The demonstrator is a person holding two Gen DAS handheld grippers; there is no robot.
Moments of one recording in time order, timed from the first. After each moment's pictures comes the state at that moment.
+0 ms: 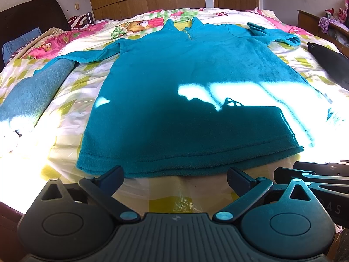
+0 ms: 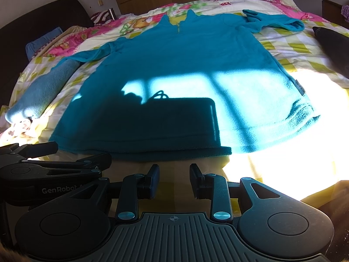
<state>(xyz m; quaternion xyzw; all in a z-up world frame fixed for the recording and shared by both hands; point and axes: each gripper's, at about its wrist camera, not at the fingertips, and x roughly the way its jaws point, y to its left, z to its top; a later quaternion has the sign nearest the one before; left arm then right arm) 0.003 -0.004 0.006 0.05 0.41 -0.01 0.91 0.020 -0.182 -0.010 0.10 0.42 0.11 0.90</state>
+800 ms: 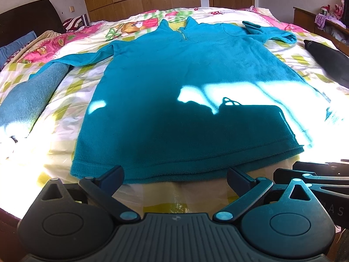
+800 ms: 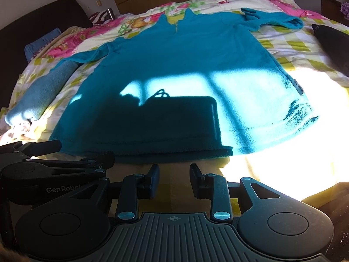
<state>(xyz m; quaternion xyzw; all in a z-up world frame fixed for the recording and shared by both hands) 0.012 -0.011 0.002 0.06 0.41 -0.02 0.91 0.024 -0.186 -0.009 0.10 0.42 0.11 0.89</state>
